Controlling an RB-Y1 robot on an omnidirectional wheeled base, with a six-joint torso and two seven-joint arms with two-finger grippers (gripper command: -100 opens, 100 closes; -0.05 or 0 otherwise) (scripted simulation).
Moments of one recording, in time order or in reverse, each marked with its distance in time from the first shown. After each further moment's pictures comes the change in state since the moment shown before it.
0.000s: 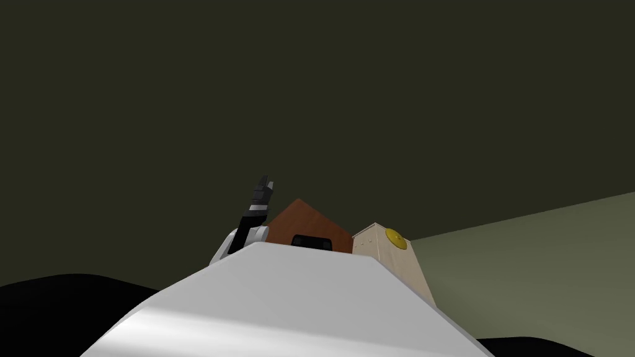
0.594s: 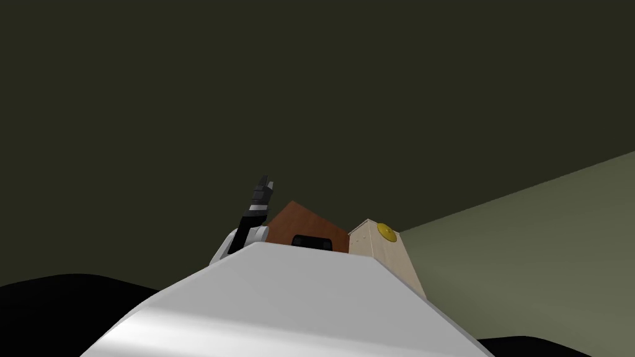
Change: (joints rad) left arm 0.000 0.000 0.000 0.000 0.000 0.000 0.000; right arm 0.059 -0.045 -0.032 -0.165 0.199 0.058 -0.162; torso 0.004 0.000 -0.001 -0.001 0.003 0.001
